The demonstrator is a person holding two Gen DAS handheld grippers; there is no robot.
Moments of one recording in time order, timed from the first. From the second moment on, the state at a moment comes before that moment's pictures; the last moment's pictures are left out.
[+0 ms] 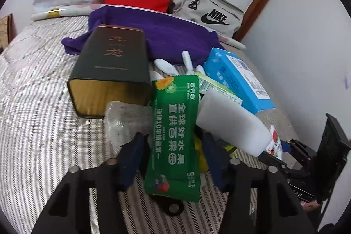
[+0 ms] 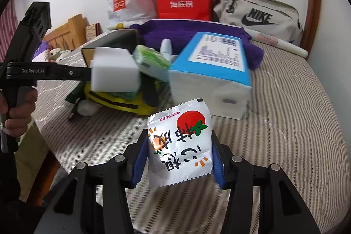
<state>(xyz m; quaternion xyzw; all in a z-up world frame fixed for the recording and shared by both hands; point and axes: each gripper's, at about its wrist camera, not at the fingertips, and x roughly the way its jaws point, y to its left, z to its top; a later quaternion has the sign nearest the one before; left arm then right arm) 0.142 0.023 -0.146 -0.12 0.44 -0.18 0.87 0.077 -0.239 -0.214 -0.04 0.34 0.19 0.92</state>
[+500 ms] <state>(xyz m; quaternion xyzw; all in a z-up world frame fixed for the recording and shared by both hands) 0.150 0.032 -0.159 -0.16 0.45 -0.20 0.86 0.093 -0.239 -0.224 -0.03 0.36 0.19 0.91</state>
